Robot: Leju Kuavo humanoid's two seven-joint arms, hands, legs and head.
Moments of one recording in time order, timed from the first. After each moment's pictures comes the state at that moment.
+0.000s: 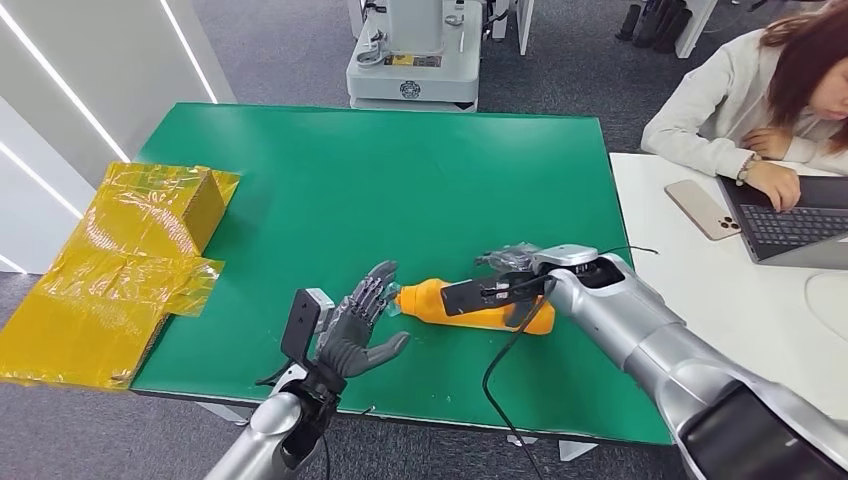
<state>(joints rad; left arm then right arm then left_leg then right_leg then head) -0.19 -0.06 -0.52 -1.28 0.25 -0.03 -0.34 -1.01 -0.06 1.04 -0.68 0.60 0.60 0.04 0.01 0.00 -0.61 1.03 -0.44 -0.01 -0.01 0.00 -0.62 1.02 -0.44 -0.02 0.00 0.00</state>
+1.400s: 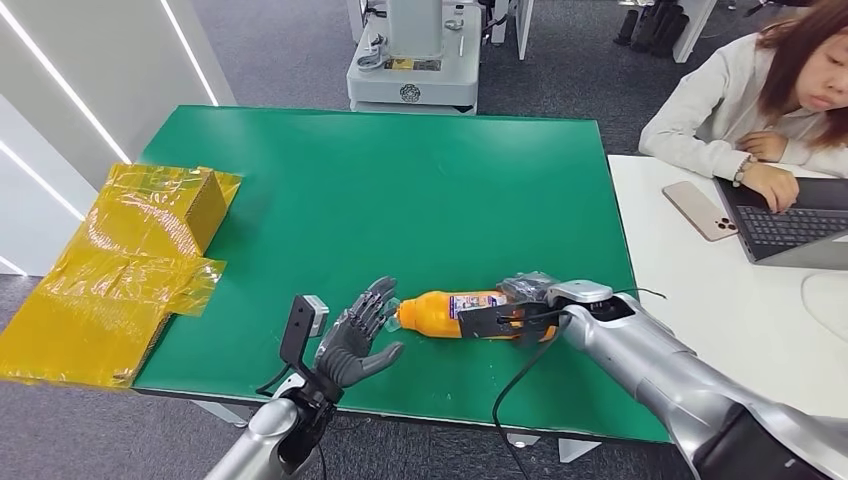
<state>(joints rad) -0.19 -0.05 -0.51 -1.19 0.32 -0.11 -0.36 -0.93 -0.14 1.19 -0.62 0.45 0.42 0.02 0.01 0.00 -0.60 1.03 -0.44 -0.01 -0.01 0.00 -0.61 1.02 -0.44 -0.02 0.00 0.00</state>
